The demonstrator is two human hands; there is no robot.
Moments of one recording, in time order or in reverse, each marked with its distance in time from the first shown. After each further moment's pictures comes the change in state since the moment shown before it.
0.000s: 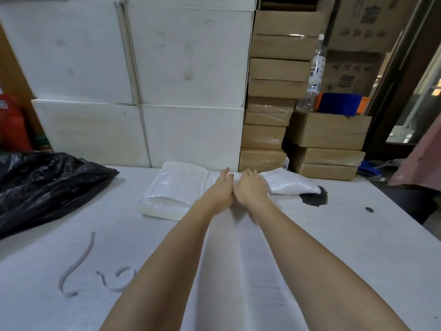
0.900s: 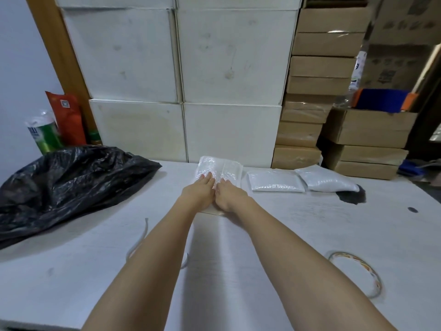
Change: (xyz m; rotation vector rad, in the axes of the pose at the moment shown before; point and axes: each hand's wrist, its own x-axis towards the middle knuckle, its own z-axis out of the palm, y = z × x) left_hand -0.070 -0.107 -0.051 0.301 -0.121 -0.263; right_hand -0.027 -0.117 0.042 0.038 -0.316 -0.306
